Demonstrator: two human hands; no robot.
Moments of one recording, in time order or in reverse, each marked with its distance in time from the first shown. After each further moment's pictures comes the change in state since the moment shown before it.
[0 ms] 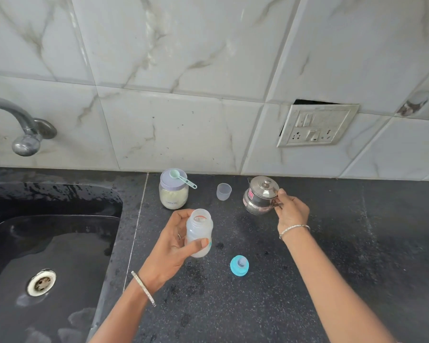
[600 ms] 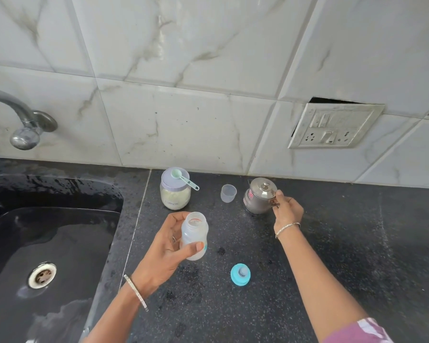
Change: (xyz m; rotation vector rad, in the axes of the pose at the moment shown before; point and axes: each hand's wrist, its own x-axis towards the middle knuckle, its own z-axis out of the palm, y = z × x) left_hand 0.014 -0.009 -0.004 -0.021 0.049 -0.034; right_hand 0.063 0.042 0.017 -0.135 0.018 -0.002
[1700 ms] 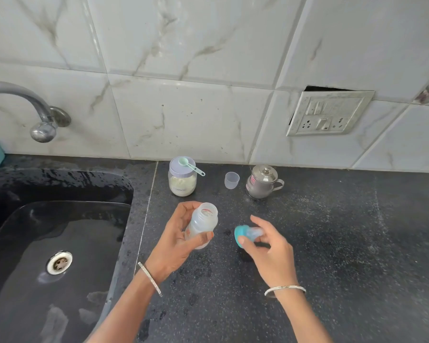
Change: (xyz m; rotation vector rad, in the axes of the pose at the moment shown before) left_hand -0.033 0.006 0.003 0.029 -0.022 0.087; right_hand -0.210 0.006 -0.079 -0.661 -0.452 -0.419
